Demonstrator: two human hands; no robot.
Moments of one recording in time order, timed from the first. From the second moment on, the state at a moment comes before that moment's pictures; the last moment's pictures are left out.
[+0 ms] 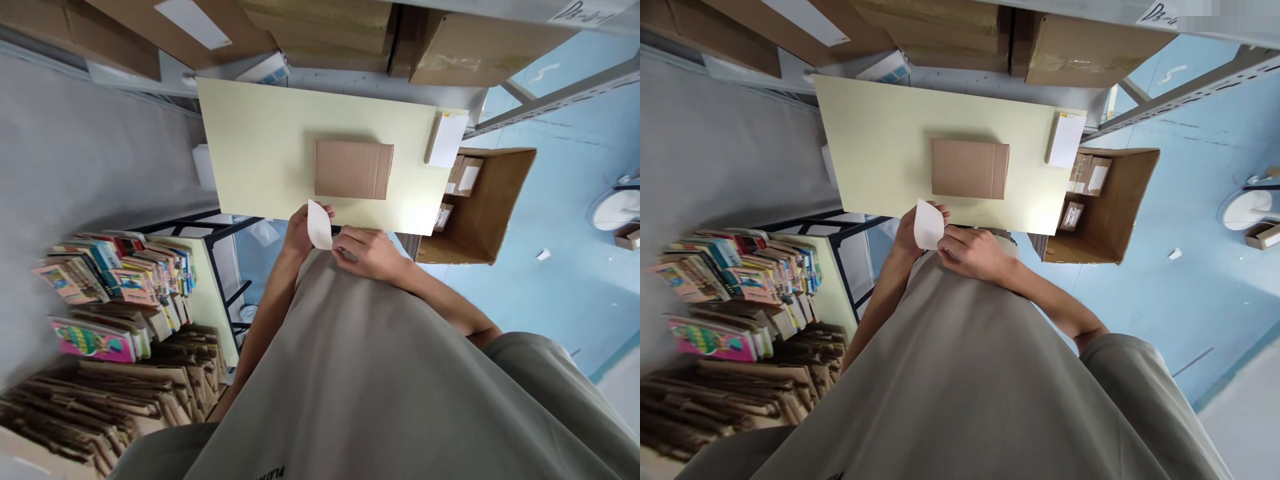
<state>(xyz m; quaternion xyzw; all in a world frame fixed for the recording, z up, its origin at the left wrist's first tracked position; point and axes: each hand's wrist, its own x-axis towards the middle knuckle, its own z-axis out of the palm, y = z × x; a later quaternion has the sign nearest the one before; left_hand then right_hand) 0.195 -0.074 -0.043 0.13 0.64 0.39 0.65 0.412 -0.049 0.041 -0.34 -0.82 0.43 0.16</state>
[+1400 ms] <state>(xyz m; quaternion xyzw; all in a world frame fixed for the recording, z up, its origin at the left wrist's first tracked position) 0.199 0.026 -0.143 0.39 0.75 0.32 0.43 0.437 0.025 -0.143 -0.73 -0.54 0.39 0.19</state>
